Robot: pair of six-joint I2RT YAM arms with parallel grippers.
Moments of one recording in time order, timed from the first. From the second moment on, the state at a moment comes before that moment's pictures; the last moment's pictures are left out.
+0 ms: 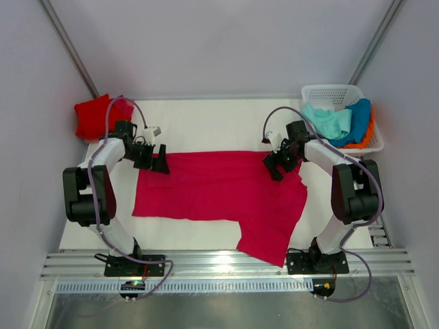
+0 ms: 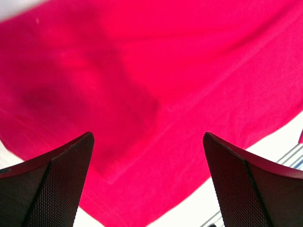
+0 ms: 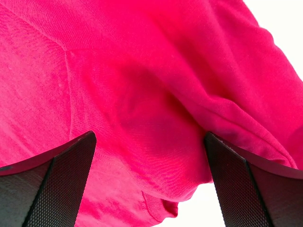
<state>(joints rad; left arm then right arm) 0.07 1.74 1.20 -0.71 0.59 0.32 0.17 1.72 1.11 -0.58 -0.28 -0.59</state>
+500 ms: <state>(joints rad) 0.25 1.61 1.18 -0.97 0.59 0.48 0.17 1.72 1.12 -0.58 -0.28 -0.59</state>
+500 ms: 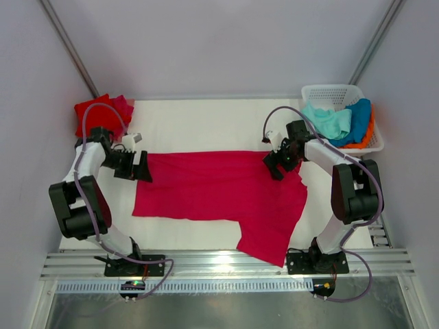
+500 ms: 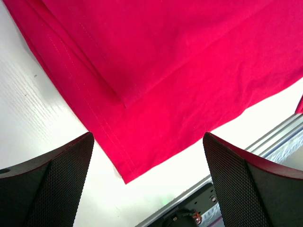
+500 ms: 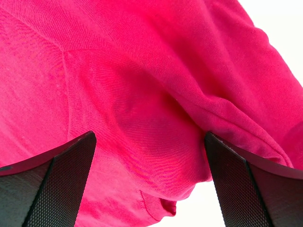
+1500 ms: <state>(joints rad) 0.26 1.88 1.22 -0.98 0.72 0.54 0.17 1.72 1.12 -0.58 -0.27 -0.58</state>
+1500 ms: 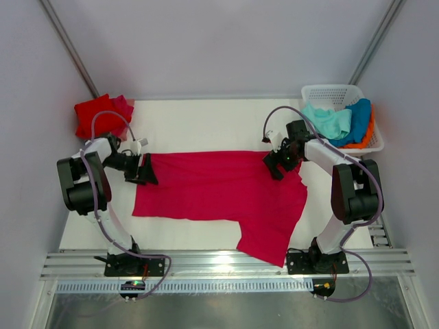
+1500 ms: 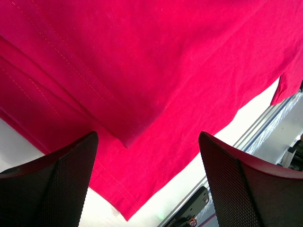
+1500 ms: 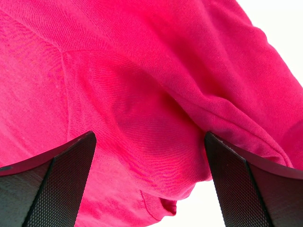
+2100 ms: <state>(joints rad) 0.26 1.92 1.23 -0.98 0.78 0.53 0.17 1.72 1.12 -0.60 -0.27 -0.58</state>
